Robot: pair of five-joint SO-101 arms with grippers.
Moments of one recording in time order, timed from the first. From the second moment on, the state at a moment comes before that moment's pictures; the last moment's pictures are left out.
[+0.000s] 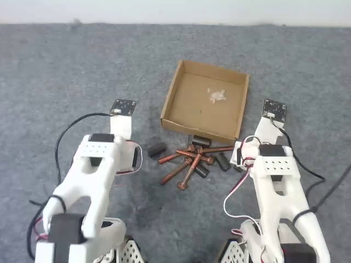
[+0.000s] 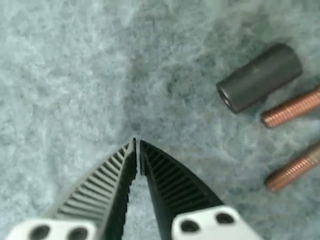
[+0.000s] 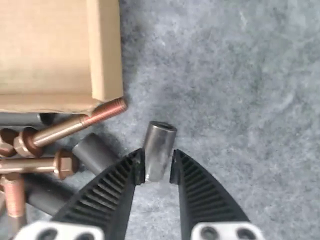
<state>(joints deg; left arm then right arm) -3.4 -14.3 56.2 55.6 1.1 -4.5 -29.1 58.5 51.5 -18.7</state>
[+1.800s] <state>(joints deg) -3.9 -12.4 54.4 56.2 -8.1 -2.6 -2.7 42.0 58.0 -13.0</state>
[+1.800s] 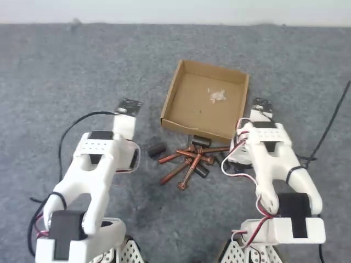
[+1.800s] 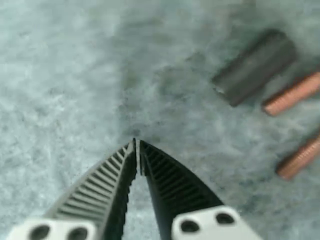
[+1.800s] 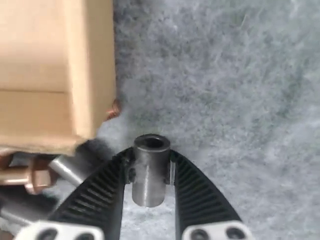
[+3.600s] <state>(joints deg) 31.3 -8.2 45.8 61.4 -2.2 9.8 -2.7 41.1 58.7 -8.2</state>
